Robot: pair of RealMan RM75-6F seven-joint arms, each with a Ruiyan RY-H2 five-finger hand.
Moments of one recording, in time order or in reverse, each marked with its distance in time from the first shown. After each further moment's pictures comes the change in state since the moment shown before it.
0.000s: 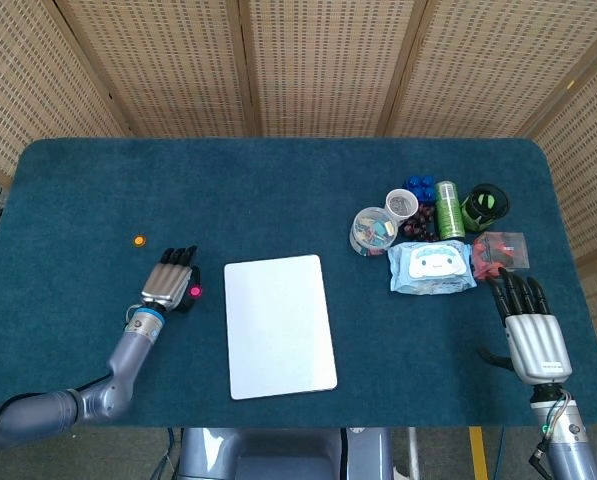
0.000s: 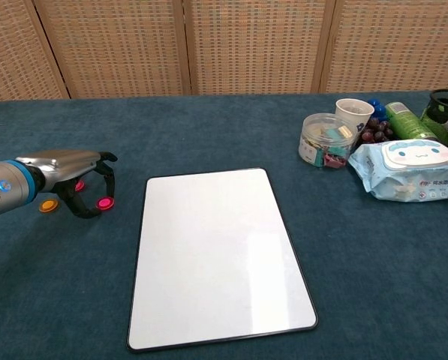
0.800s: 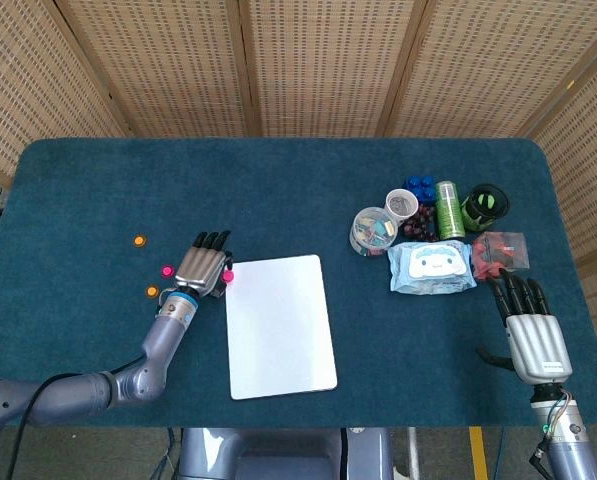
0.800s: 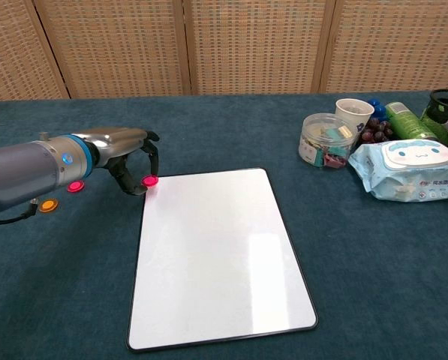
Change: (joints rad) left arm -0.161 -0.100 -0.074 0.064 -0.118 -0.011 0.084; right arm 0.002 0.004 0.001 -0.004 0.015 -0.011 0.022
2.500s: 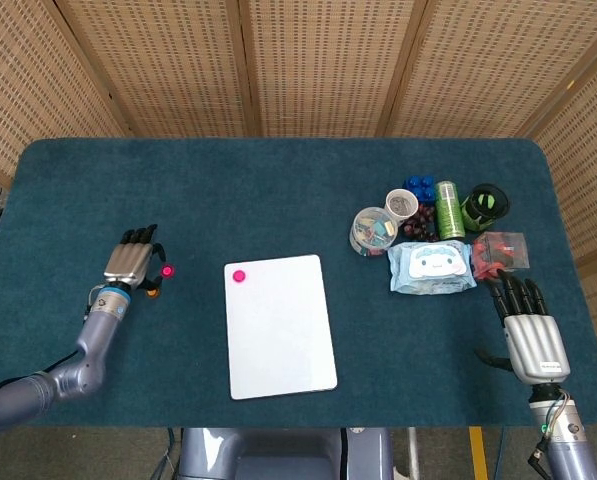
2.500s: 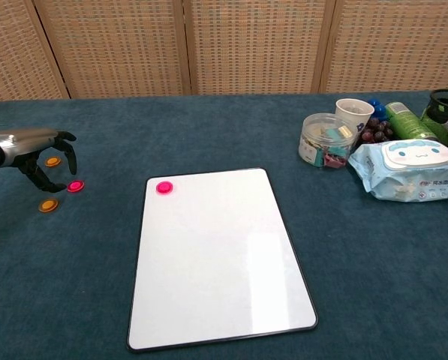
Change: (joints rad) left arm 0.157 0.159 0.086 0.116 0.133 -0.076 -0.296; right arm 0.004 0.004 -0.005 -0.013 0.007 -0.007 -0.008
